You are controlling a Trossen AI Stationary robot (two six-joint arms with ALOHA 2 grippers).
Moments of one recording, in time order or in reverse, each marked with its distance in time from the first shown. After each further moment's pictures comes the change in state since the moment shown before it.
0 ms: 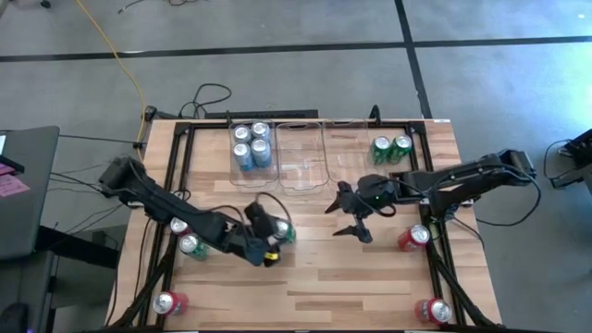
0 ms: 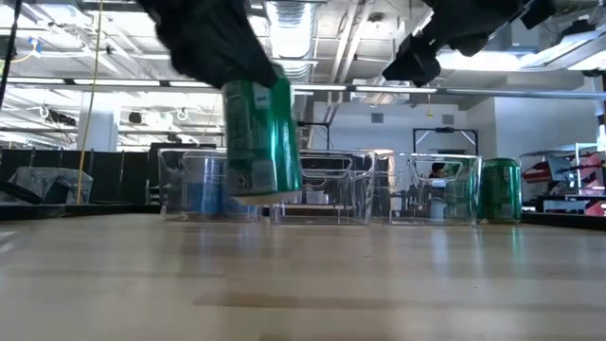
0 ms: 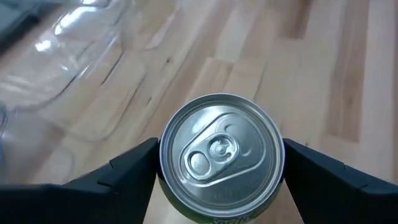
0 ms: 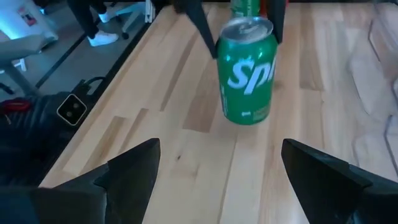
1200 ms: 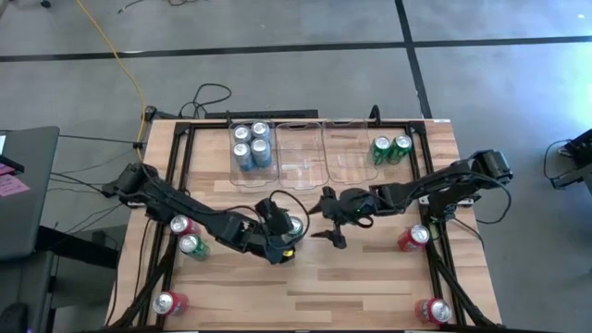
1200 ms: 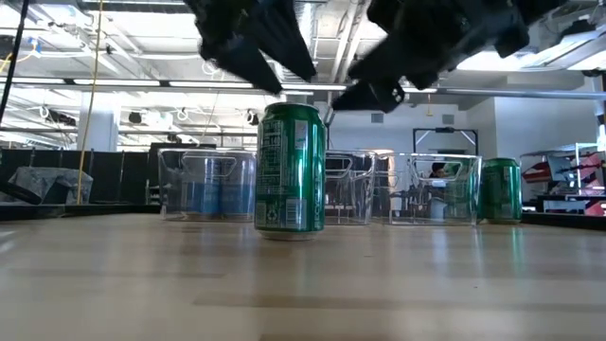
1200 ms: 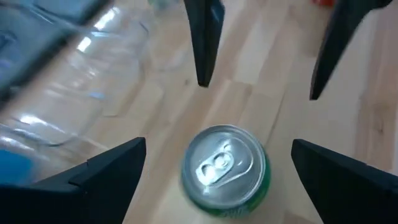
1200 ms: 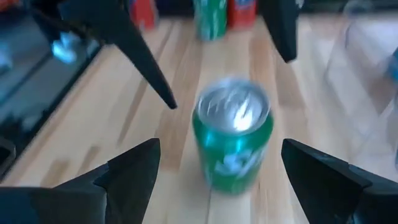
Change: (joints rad) left arm 0.040 0.098 0.164 -0.104 -0.055 0.022; right arm 0.033 0.261 -0.011 0.371 0.172 0.070
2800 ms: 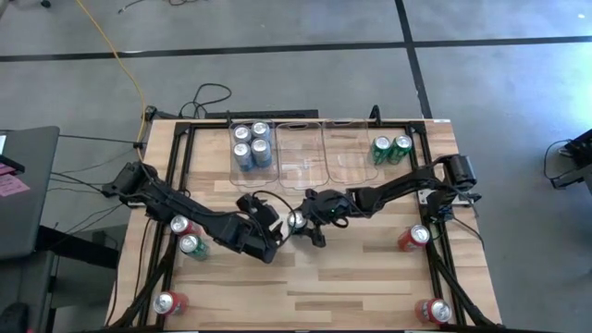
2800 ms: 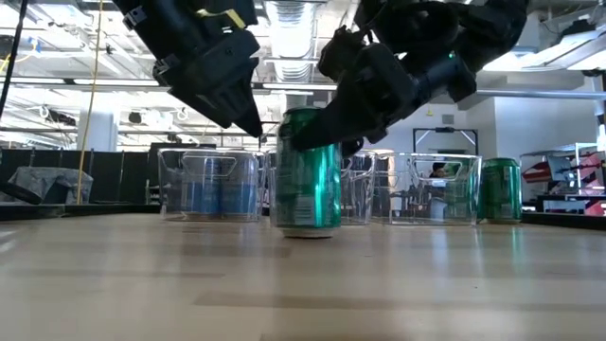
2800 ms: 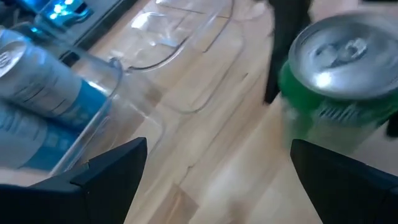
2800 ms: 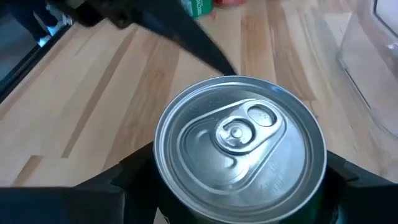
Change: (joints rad) left arm 0.006 -0.002 -0.106 -0.223 -0.136 -0.274; right arm -0.066 0.285 0.110 0.116 -0.052 -0.020
